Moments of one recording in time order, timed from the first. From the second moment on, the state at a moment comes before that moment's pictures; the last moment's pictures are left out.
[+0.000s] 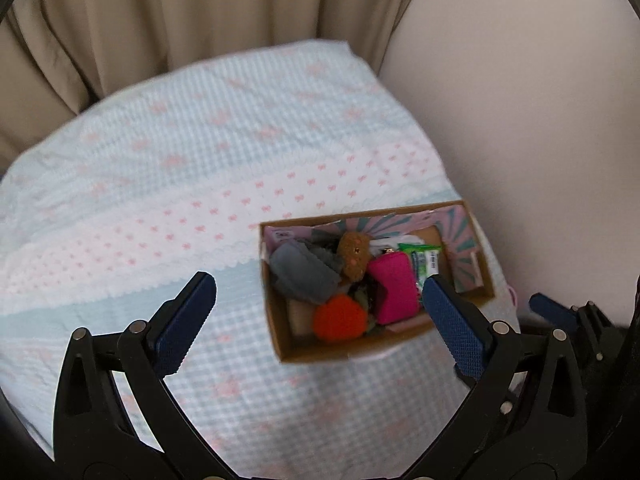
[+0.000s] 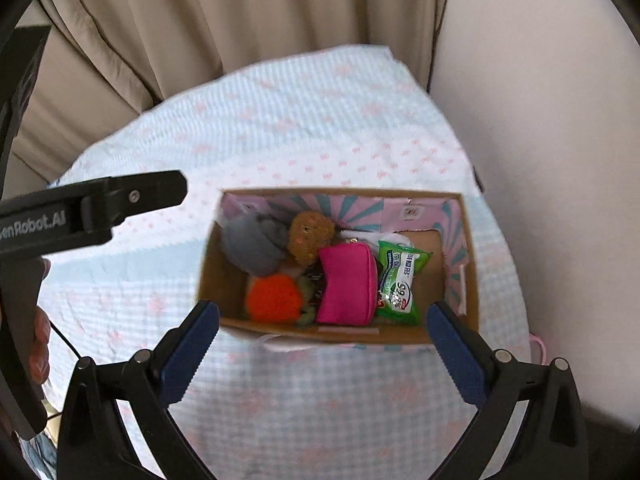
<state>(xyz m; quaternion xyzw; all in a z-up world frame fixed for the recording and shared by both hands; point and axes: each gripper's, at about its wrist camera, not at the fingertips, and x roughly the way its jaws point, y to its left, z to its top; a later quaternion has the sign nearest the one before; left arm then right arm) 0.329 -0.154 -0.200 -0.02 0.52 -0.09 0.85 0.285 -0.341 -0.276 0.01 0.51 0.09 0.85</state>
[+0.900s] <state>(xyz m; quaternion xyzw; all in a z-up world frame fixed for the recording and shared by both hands) 0.091 -0.016 0.012 -0.02 0.24 -0.06 0.97 0.087 -0.278 -0.041 0.02 0.23 0.02 0.97</state>
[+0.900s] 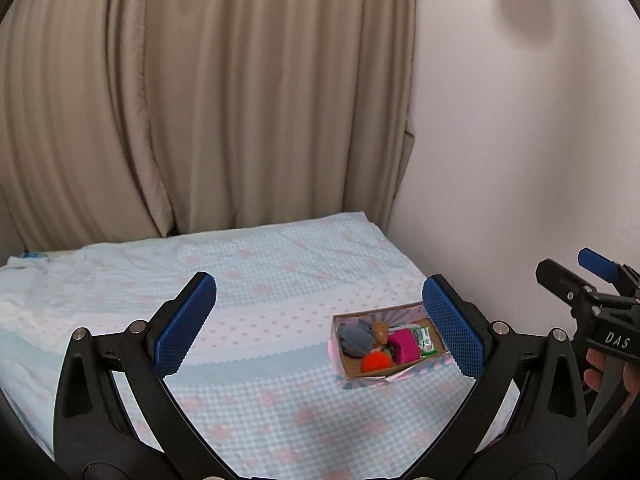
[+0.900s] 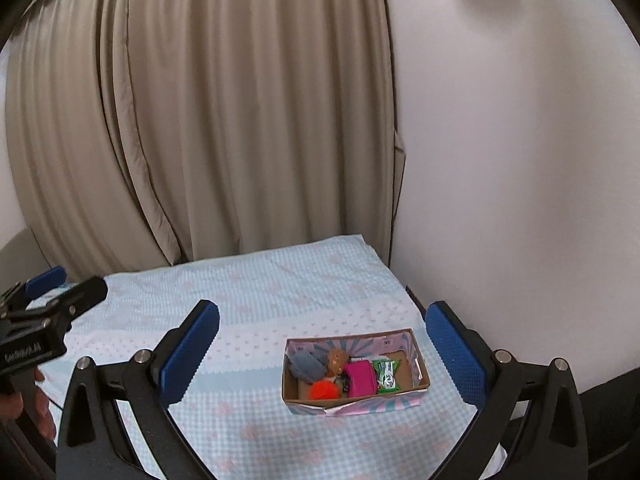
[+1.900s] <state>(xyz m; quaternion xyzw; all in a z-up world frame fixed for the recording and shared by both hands) 0.095 -0.049 0.005 0.00 0.23 -0.06 0.97 0.095 -0.291 -0.048 0.01 0.19 0.01 0.98</state>
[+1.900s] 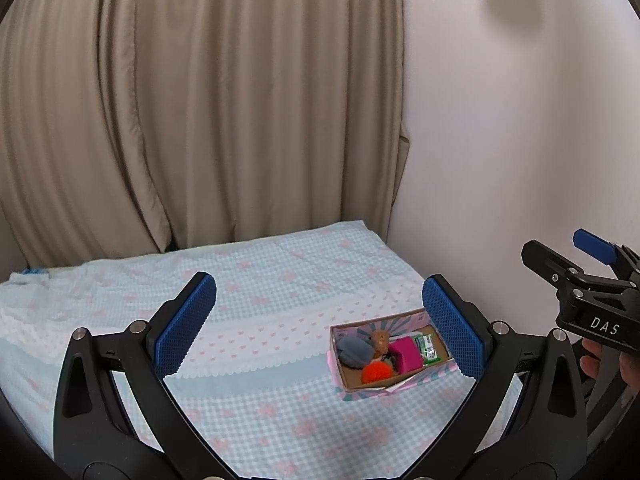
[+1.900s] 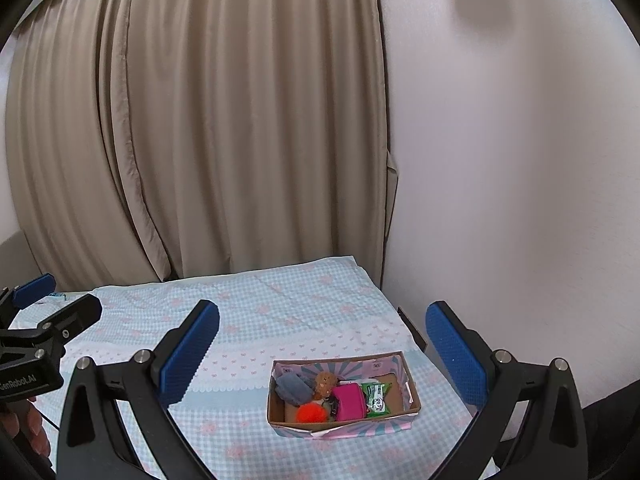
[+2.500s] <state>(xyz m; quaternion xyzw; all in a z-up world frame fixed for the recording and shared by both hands) 0.106 -0.051 0.002 -0.01 0.23 -0.06 0.97 0.102 -0.287 -0.049 0.01 0.20 0.01 0.98</state>
